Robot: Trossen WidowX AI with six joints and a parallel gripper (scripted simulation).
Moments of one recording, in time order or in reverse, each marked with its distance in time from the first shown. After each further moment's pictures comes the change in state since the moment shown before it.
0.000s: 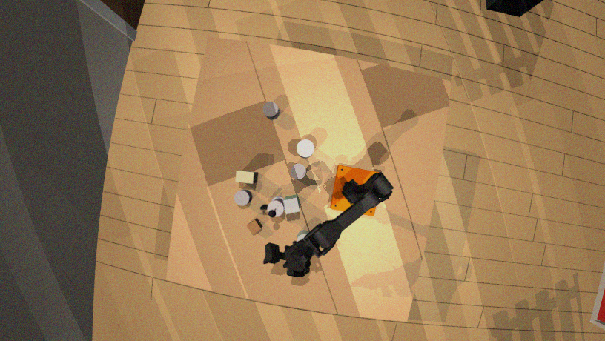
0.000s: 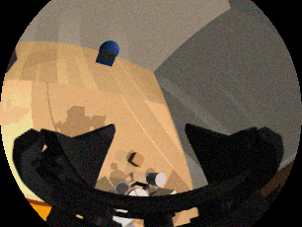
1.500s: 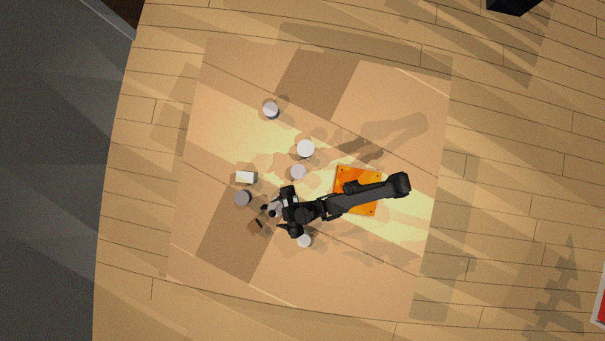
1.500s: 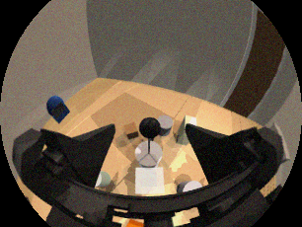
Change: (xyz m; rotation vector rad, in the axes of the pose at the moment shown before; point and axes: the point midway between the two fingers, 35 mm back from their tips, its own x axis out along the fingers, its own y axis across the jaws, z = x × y) arm -0.070 -0.030 -0.158 0.950 0.176 -0.388
